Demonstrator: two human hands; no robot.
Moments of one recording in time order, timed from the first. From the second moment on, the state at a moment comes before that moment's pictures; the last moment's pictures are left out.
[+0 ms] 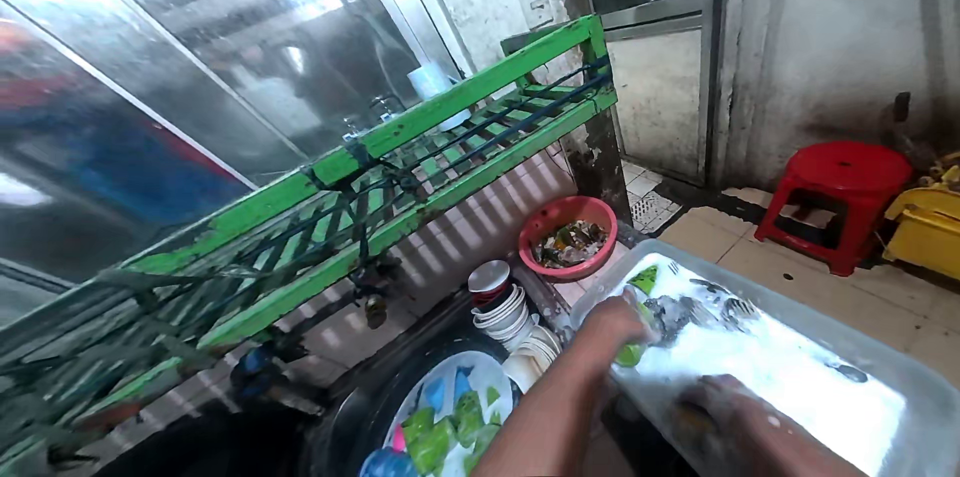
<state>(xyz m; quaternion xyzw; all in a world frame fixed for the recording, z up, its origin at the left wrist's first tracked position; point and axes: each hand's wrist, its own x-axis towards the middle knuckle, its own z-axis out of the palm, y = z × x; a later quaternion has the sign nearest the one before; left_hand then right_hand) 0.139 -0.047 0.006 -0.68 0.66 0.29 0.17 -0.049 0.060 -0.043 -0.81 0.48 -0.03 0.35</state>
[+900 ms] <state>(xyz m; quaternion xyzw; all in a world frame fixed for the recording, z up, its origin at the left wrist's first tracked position) 0.136 -0.010 -0.005 -0.54 0.42 0.57 -0.46 -0.017 0.042 0.006 -0.30 0.49 -0.47 0.68</state>
